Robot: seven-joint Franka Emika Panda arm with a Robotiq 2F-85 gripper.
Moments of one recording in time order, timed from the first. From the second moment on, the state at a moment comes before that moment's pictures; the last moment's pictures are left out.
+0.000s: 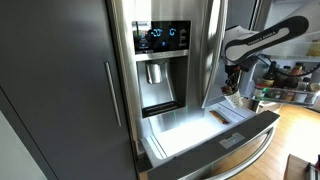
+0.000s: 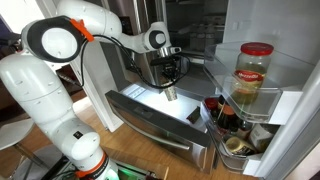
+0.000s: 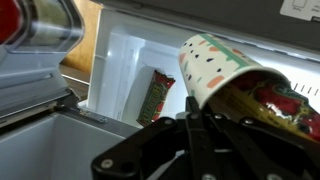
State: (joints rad) arm -0.20 0.02 -0.15 -2.02 -0.30 1.99 -0.20
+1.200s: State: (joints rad) arm -0.18 -0.26 -0.11 -2.18 -0.98 2.04 -0.02
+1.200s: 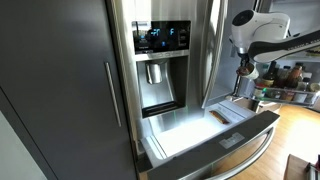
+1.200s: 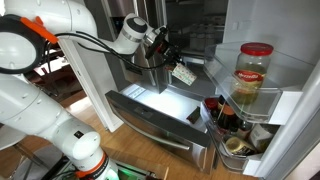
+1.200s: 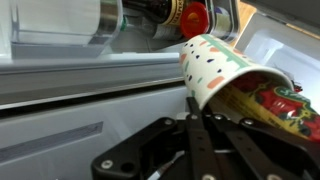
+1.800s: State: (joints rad) arm -0.15 -0.26 -0.08 -2.24 -1.34 2.11 0.11
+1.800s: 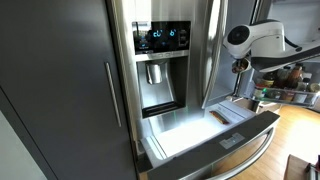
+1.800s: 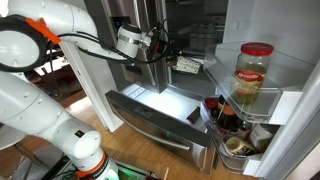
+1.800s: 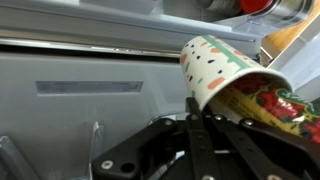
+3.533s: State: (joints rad) arm -0.10 -0.27 -0.07 -2.28 -1.90 2.00 0.17
